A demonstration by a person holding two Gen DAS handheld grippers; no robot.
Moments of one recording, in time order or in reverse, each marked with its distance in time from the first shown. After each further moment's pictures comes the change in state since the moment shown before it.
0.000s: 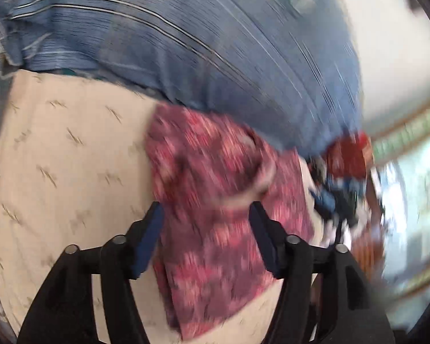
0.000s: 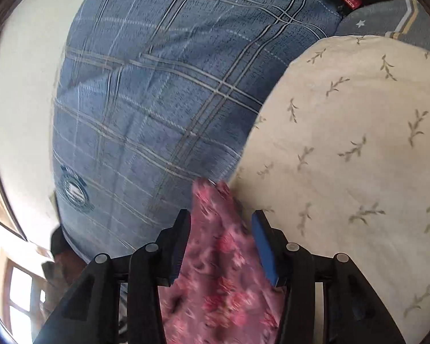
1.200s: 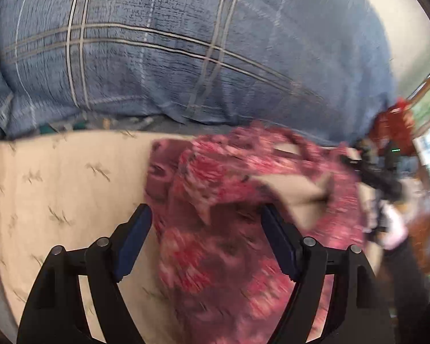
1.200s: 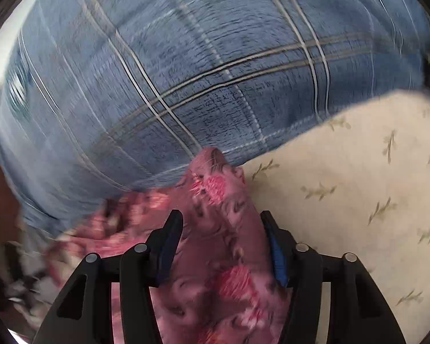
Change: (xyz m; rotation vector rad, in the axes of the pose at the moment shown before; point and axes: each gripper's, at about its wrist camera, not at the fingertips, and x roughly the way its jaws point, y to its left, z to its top) left arm 0.056 -0.021 0.050 0.163 -0.016 0.298; right arm 0.114 0.063 0.000 -0.461 0.151 -0.337
